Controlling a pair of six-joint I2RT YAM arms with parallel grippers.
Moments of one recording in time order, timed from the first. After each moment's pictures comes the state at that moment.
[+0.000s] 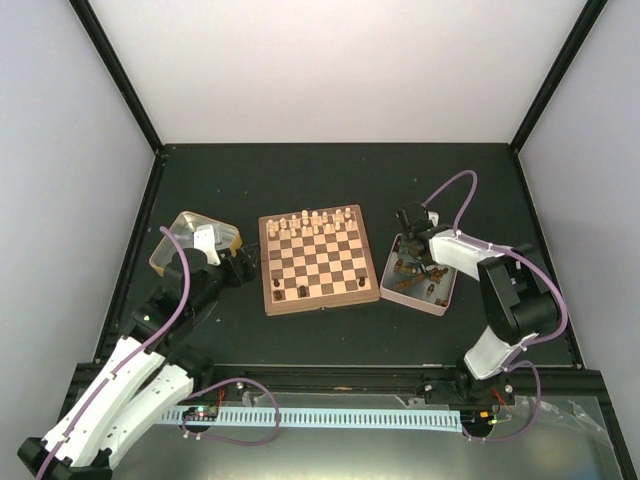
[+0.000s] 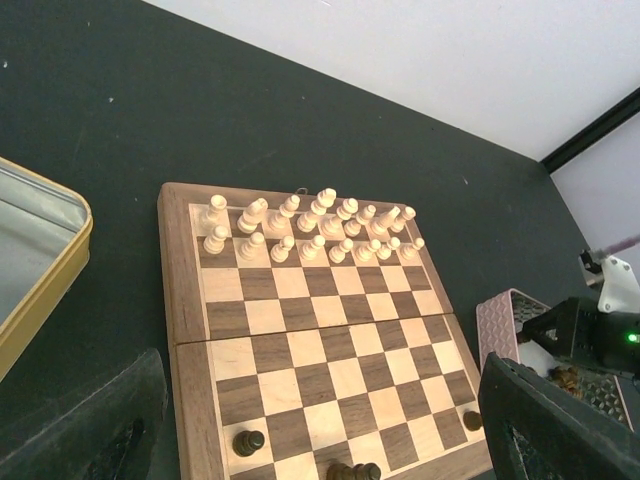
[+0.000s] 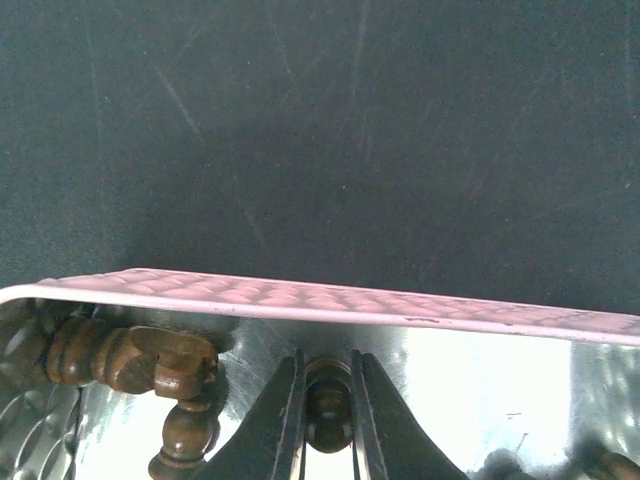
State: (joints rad) left arm -0.48 0.56 0.62 -0.48 -0.08 -0.61; right arm 0.38 1.67 0.90 -0.41 0.31 0.55
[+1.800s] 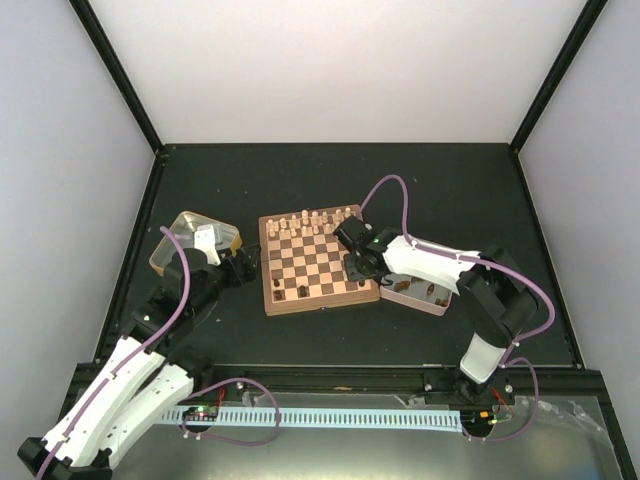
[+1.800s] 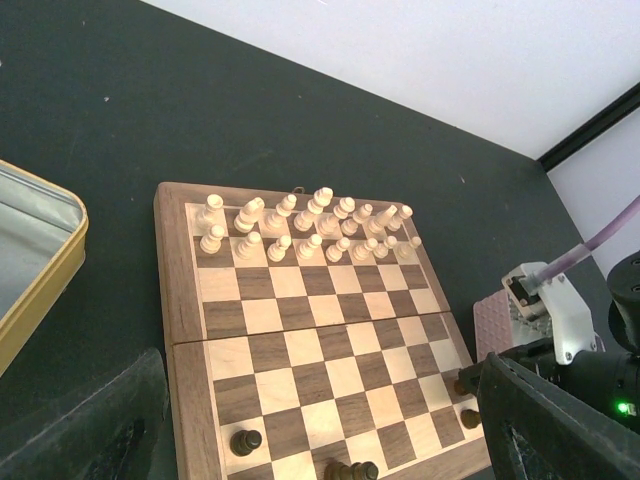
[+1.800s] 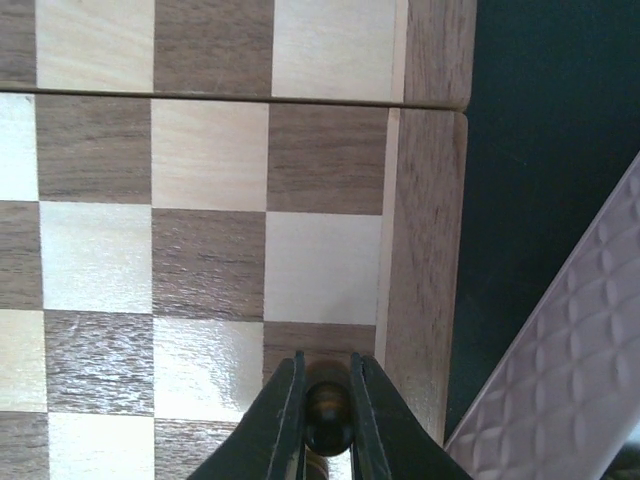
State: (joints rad) left arm -0.48 0.56 0.62 -0.48 -0.07 -0.61; right arm 0.79 1.72 1.09 -0.63 0.20 0.55
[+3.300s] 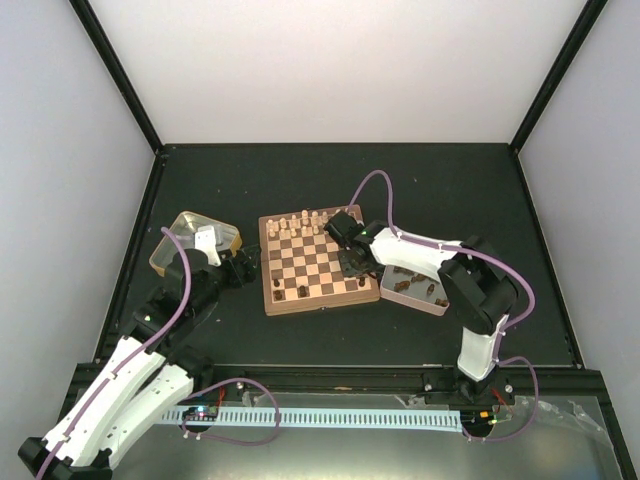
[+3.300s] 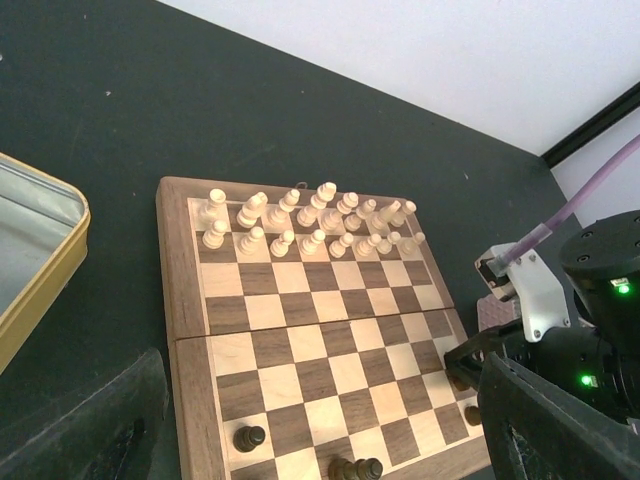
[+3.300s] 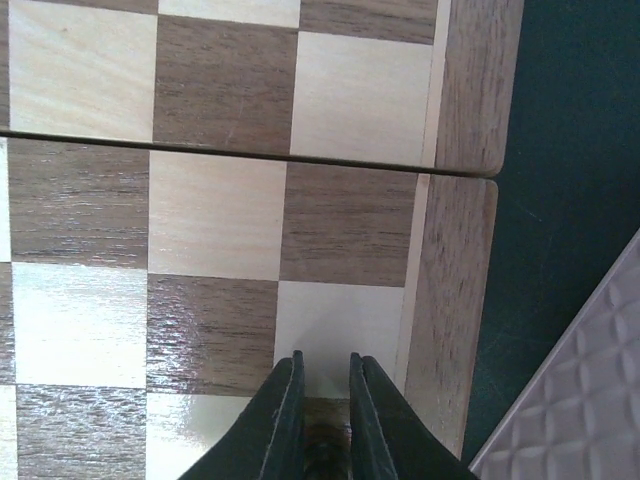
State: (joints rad) left arm -0.48 0.56 0.62 -0.48 -0.07 -0.61; right arm 0.79 1.84 1.22 -0.70 0.23 0.50
